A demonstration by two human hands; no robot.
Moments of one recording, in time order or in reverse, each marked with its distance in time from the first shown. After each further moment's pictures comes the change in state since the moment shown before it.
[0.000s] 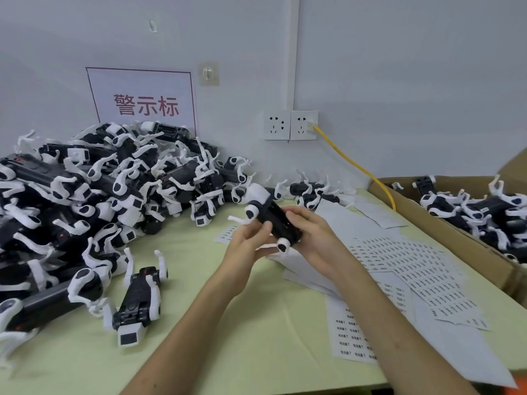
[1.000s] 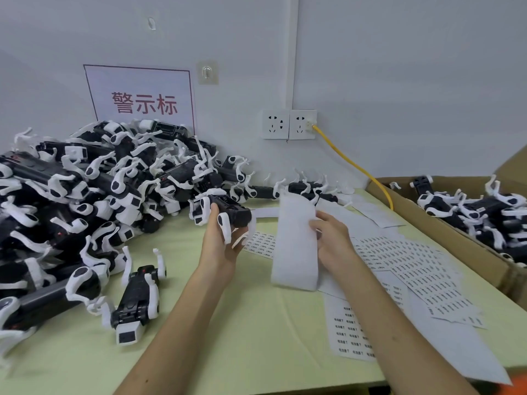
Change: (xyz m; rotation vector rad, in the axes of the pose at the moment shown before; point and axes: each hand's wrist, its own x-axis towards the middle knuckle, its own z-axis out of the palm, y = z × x) left_hand 0.007 0.016 -0.017 -0.394 0.401 -0.148; right_hand 0.012 0.004 -0.022 -0.005 0.577 0.046
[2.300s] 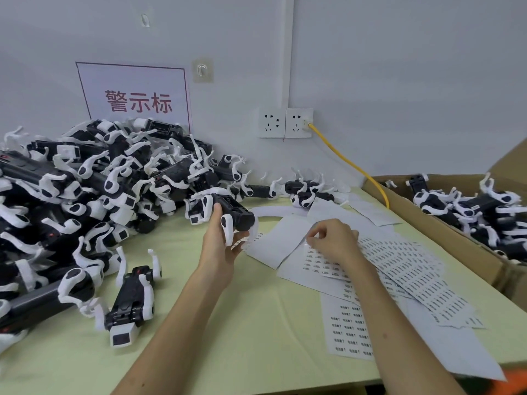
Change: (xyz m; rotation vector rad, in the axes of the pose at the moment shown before) left_hand 0.008 -0.010 -0.003 0.009 -0.012 -0.050; right_hand 0.016 -0.004 -0.034 -1.228 -0.084 -0.345
